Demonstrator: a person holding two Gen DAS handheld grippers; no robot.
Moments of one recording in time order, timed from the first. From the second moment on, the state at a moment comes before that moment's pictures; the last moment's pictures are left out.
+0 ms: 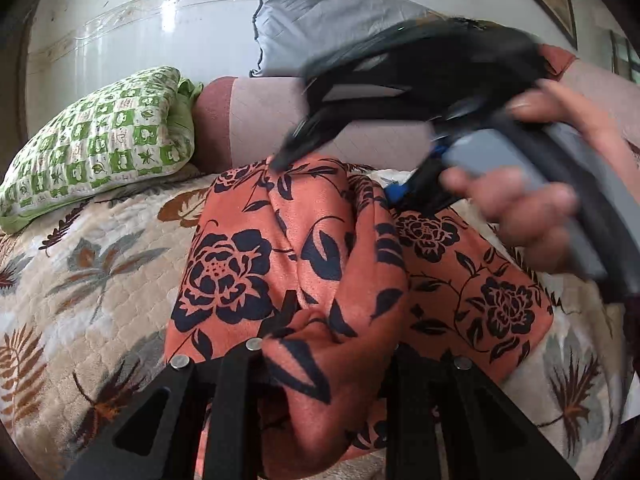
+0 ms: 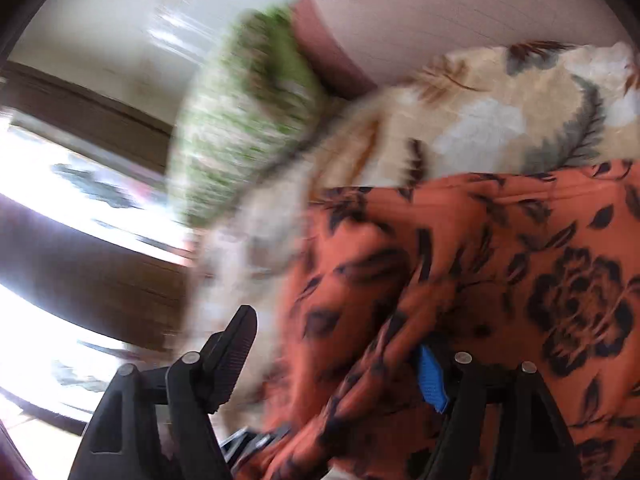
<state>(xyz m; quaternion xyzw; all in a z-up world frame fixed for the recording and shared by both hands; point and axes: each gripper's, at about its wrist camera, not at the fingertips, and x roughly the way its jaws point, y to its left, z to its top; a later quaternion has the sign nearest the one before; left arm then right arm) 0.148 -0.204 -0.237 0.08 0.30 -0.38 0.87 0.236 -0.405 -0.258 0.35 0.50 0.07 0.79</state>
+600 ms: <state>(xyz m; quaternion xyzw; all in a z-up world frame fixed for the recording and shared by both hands) 0.129 -0.287 -0.213 0.02 0.29 -0.48 0.83 0.199 -0.484 -0.214 0.26 0.44 0.04 0.86</state>
